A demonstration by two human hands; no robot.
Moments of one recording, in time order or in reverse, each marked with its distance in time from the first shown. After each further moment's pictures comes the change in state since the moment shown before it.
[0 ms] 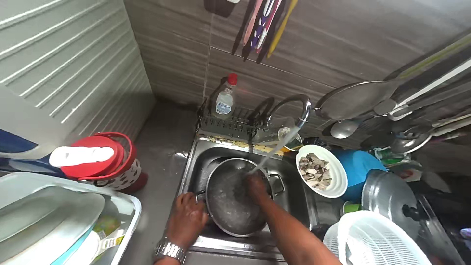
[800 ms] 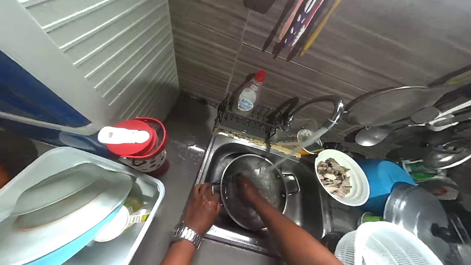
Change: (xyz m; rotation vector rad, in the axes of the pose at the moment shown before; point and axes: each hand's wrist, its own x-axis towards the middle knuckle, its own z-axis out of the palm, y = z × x) left_hand -0.003 -0.003 0.002 -0.033 -0.035 0.007; right_hand -0.017 -0.054 0.034 0.097 -0.176 -0.297
